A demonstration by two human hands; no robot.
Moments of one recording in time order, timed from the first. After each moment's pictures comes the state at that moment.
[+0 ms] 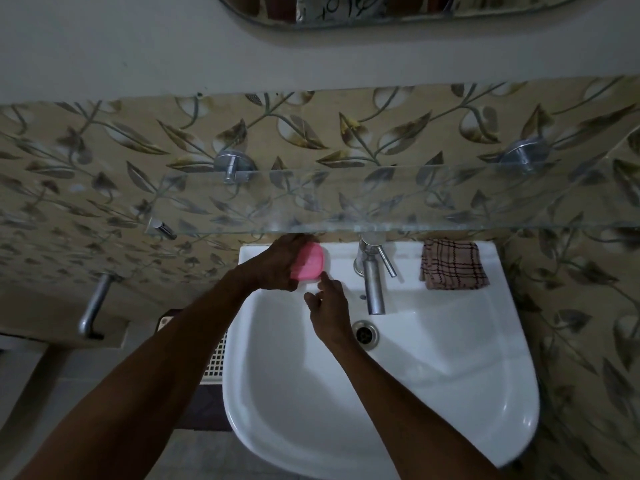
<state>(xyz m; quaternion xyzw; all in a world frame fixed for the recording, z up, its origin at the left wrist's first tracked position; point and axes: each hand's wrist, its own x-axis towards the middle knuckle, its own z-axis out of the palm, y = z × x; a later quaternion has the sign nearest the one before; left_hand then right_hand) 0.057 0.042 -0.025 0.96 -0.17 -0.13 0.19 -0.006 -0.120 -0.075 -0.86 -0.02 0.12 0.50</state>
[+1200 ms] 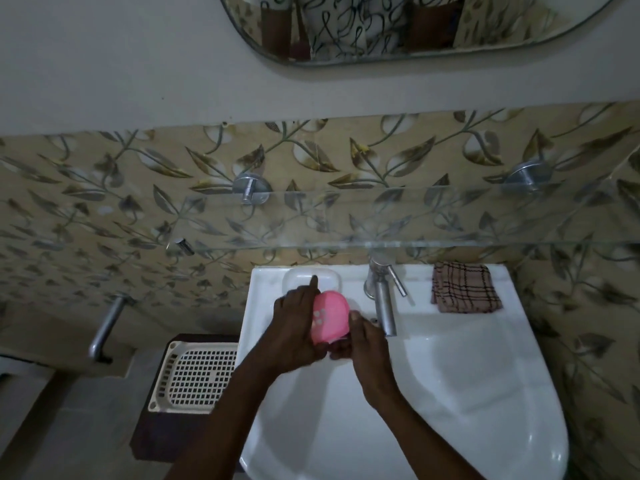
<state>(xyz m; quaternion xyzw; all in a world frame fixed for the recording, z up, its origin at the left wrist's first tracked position) -0.043 -0.001 -0.025 0.98 -0.08 0.02 0.21 -0.039 -0.165 -0.051 -0.68 0.10 0.14 0.72</state>
